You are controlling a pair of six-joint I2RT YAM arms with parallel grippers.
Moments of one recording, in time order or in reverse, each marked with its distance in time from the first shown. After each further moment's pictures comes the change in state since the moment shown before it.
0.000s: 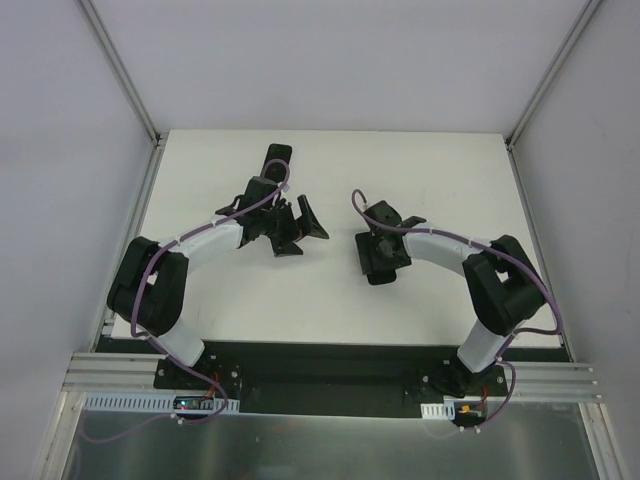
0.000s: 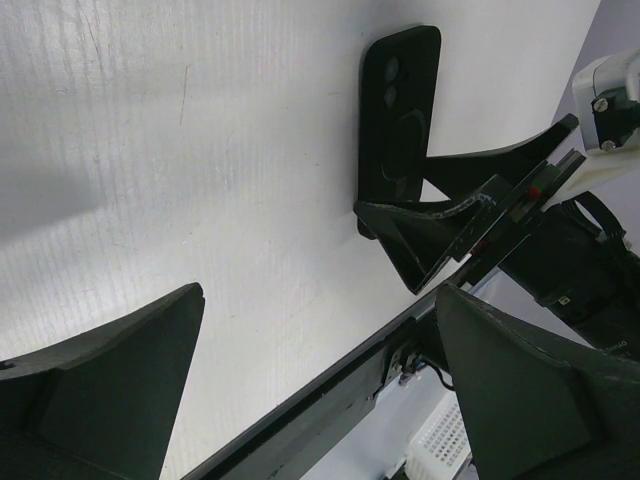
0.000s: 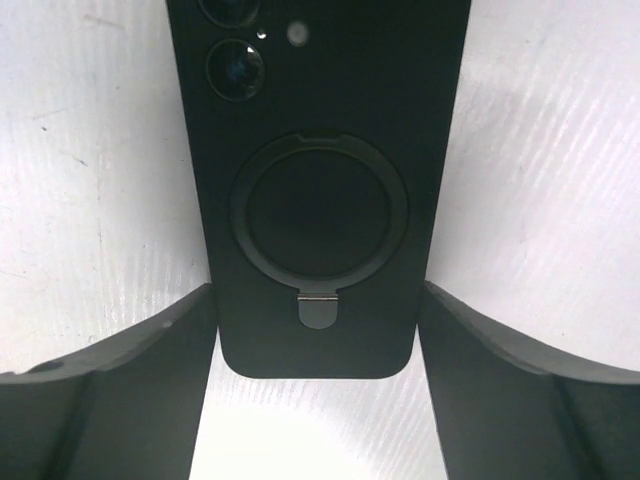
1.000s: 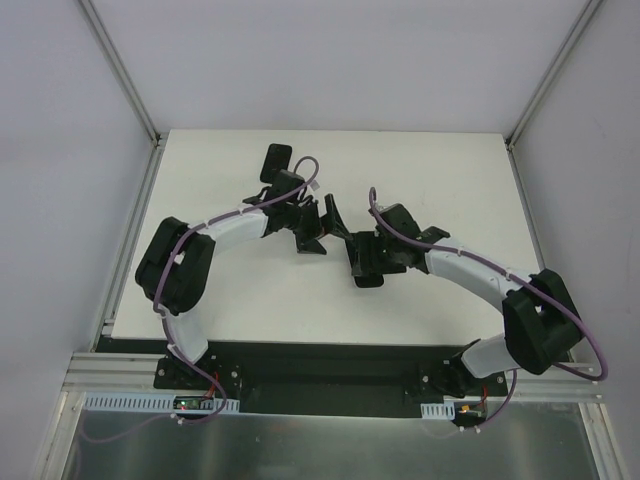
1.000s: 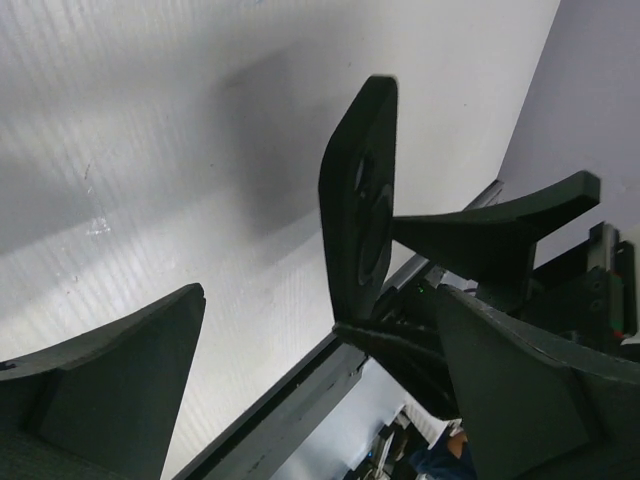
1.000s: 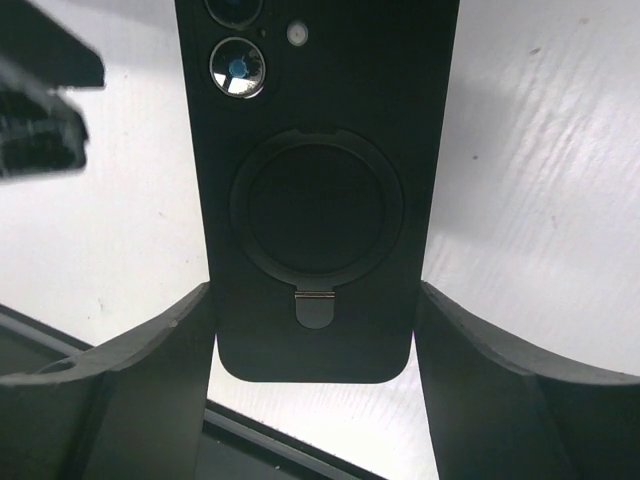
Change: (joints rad) left arm -0.094 0.180 0.169 -0.009 0.095 0.000; right arm 0.012 -0.260 -0.103 0.046 -0.210 0.132
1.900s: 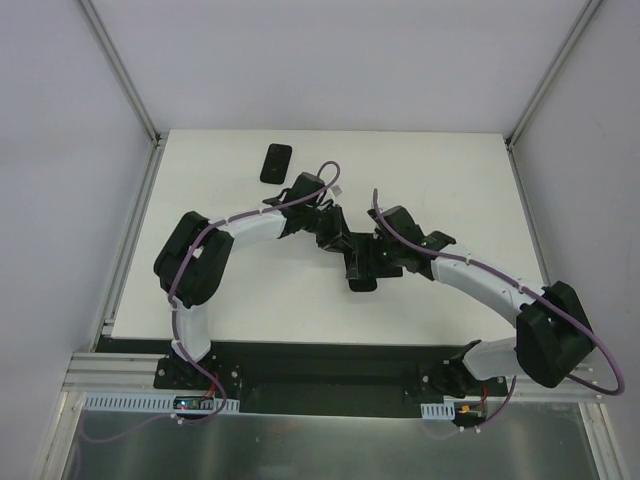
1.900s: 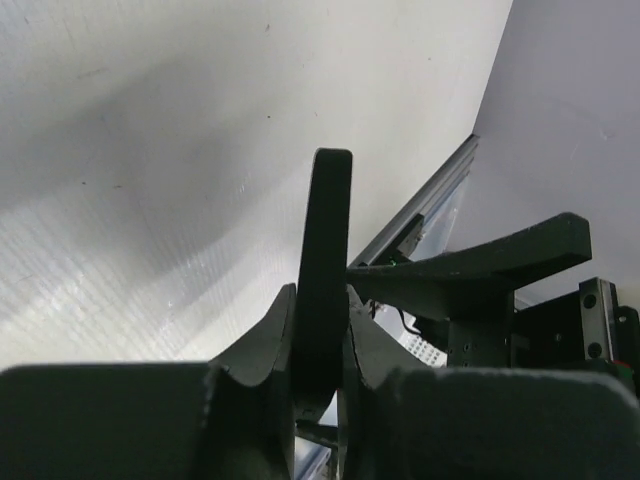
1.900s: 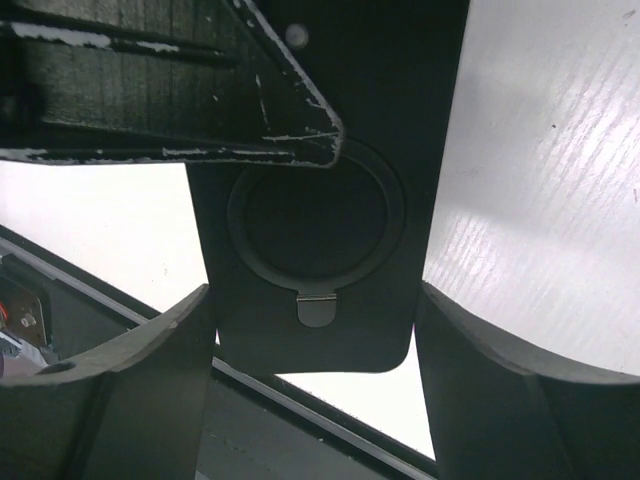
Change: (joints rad) left arm -0.085 0.114 0.103 0.041 0.075 -0.083; right arm 0.050 -0.084 -0.023 -0.005 -0.055 0.057
